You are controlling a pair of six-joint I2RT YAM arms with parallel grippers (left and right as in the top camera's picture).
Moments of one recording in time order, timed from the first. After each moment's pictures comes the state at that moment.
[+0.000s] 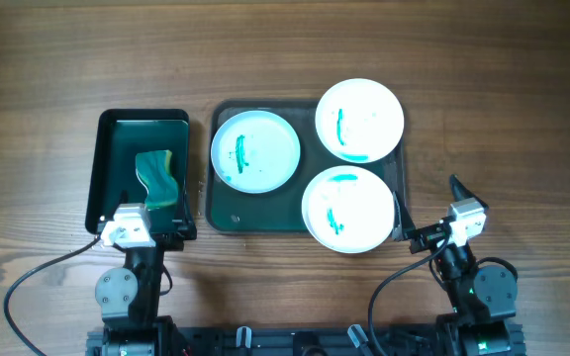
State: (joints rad) left arm 0.06 0.01 0.01 -0.07 0.06 -0.12; right arm 0.13 0.02 0.01 0.01 -0.13 0.00
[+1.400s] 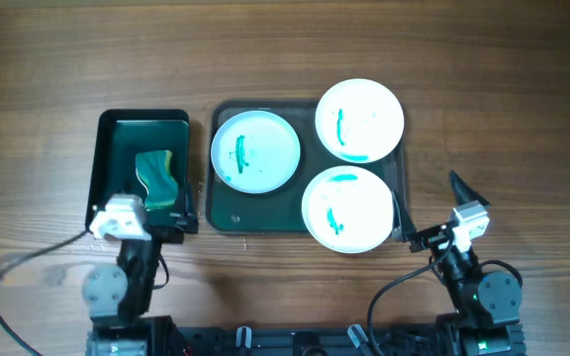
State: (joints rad) left arm 0.06 0.19 0.15 0.03 0.17 -0.18; right arm 0.13 0.02 0.01 0.11 -0.19 0.00
